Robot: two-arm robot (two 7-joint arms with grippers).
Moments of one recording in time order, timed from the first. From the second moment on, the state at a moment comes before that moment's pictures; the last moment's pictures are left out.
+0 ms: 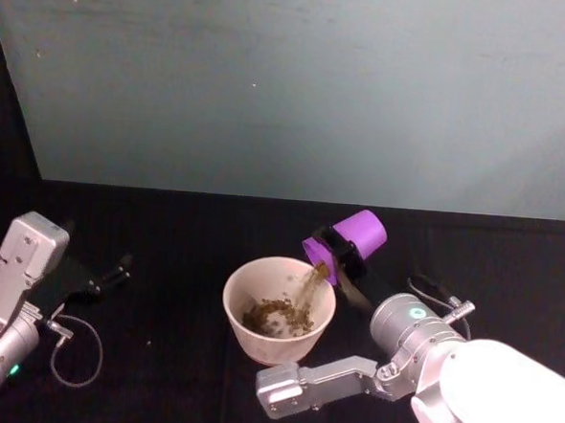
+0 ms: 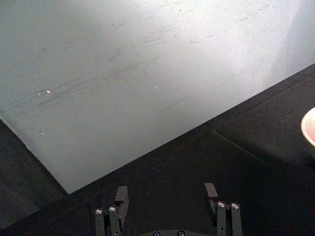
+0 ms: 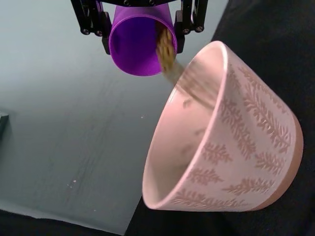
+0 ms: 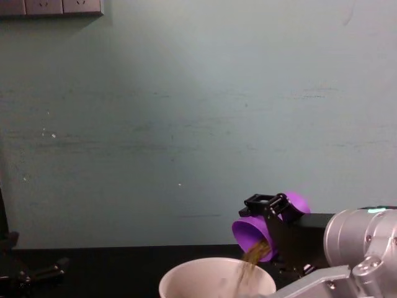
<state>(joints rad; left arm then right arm) -0.20 0.60 0.45 -1.41 -0.25 -0.12 0.03 0.58 0.53 -0.97 -1.59 -1.20 0.31 0.34</state>
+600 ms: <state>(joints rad) -0.20 0.60 0.45 -1.41 -0.25 -0.12 0.03 0.61 0.54 -1.06 -1.60 -1.46 0.33 0.43</state>
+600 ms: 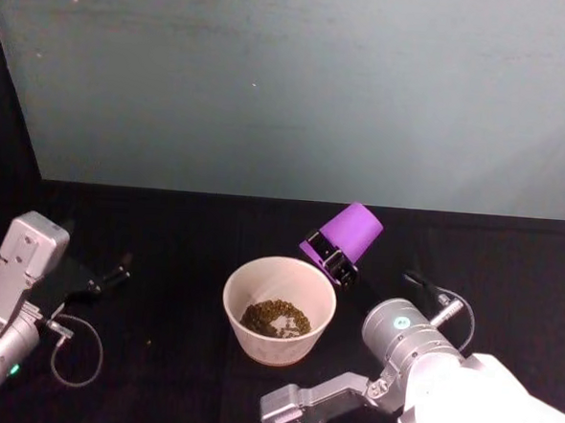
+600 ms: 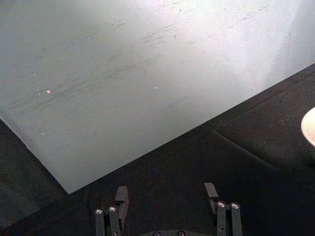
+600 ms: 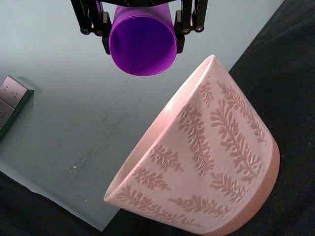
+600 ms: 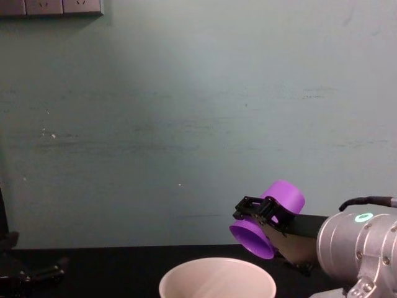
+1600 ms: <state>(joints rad) -0.20 0.60 0.45 -1.41 -0.25 -0.12 0.03 0.37 0.52 -0.65 -1.73 -0.87 0.23 0.29</state>
